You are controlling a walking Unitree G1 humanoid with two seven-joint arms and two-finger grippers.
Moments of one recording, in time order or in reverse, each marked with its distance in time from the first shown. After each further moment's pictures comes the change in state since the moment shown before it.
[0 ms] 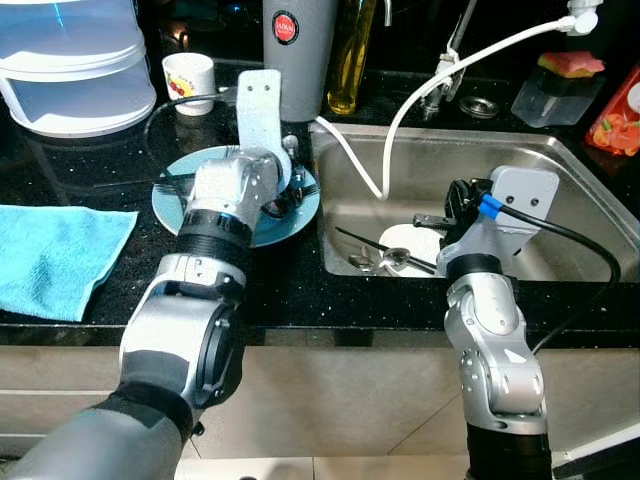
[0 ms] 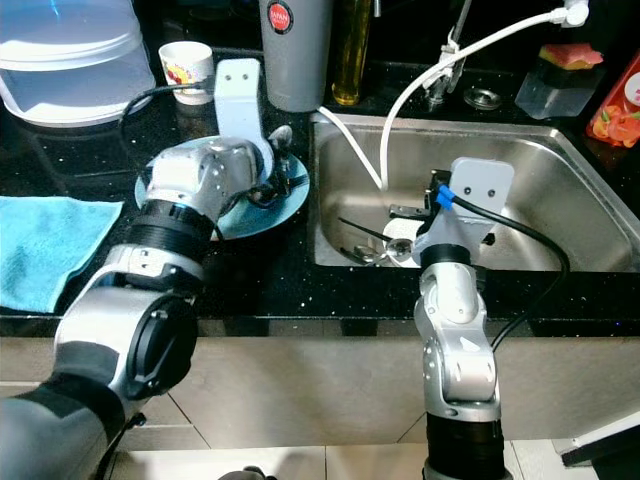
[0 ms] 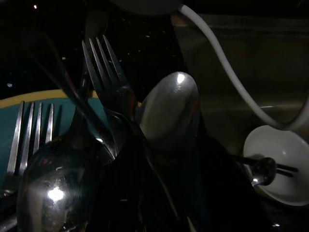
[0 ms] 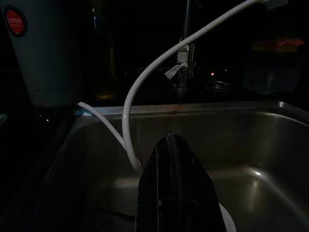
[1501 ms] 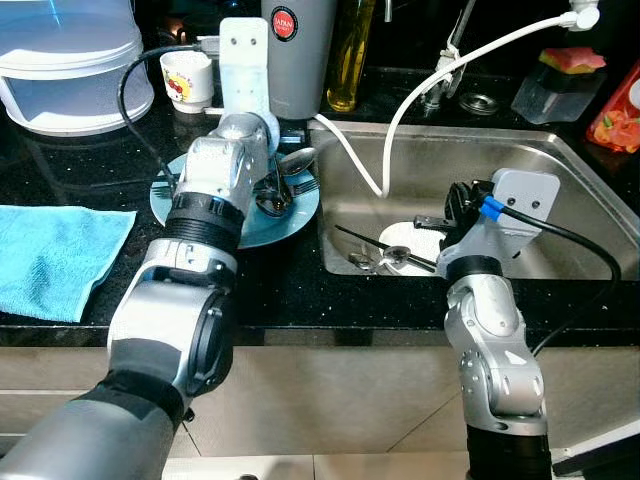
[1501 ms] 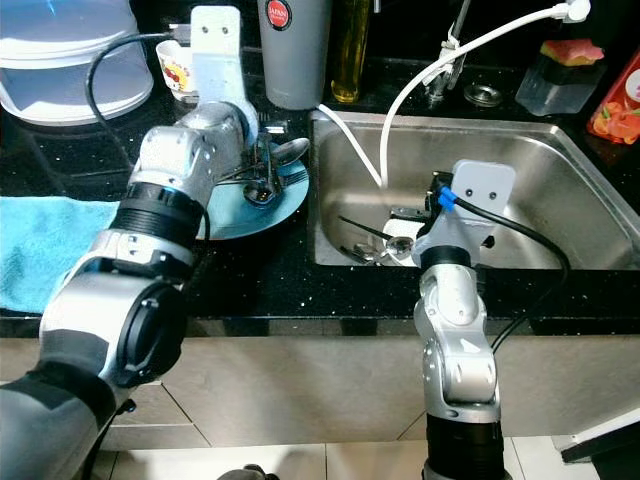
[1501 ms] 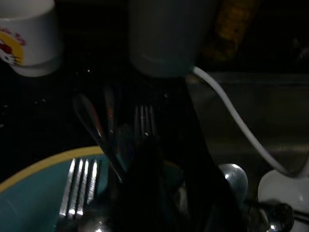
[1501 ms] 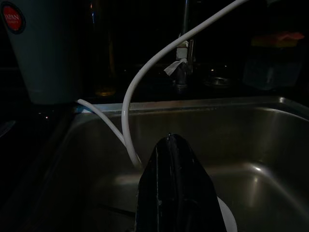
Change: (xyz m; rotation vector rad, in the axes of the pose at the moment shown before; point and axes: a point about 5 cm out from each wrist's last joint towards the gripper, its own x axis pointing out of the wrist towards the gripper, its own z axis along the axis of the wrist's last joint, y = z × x) left arm -0.010 0.005 0.033 0.026 -0.188 0.057; right arm 0.000 -0.001 -0.001 0.012 0.005 0.000
